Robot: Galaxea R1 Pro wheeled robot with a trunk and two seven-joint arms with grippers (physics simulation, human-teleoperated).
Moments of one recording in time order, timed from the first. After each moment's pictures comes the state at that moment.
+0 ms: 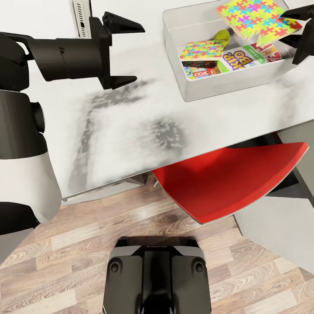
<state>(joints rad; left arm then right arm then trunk) -1.50 0.05 -0.11 -1.61 2.35 0.78 1.15 -1.85 -0.41 -0.15 -0.68 -1.17 1.04 0.02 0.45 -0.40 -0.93</state>
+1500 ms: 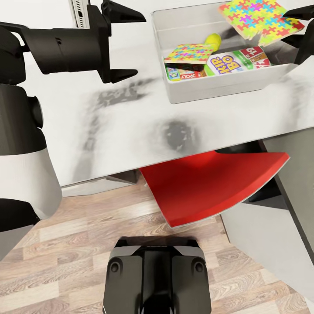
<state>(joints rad) -1.53 0.05 -0.11 -1.61 2.35 0.77 1.16 -1.85 -0.42 -0.15 -0.68 -1.18 1.04 0.02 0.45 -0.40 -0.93</state>
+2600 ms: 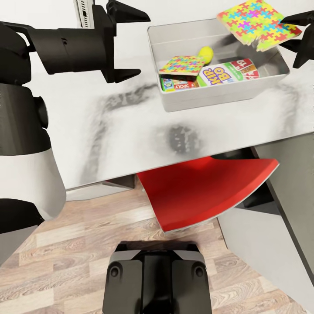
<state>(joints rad) -1.53 0.01 -0.11 -1.61 2.31 0.78 1.15 -1.83 -0.42 -0.15 -0.68 -1.17 1.04 0.02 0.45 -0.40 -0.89</state>
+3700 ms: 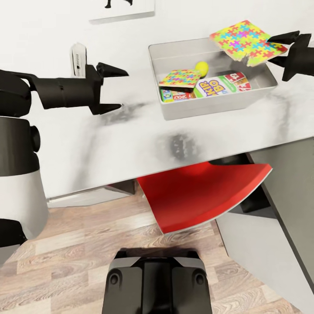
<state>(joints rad) -1.37 0.16 -0.10 -1.61 2.31 0.82 1.15 -1.79 -0.41 -0.15 -0.66 -1.16 1.04 0.00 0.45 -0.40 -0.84</state>
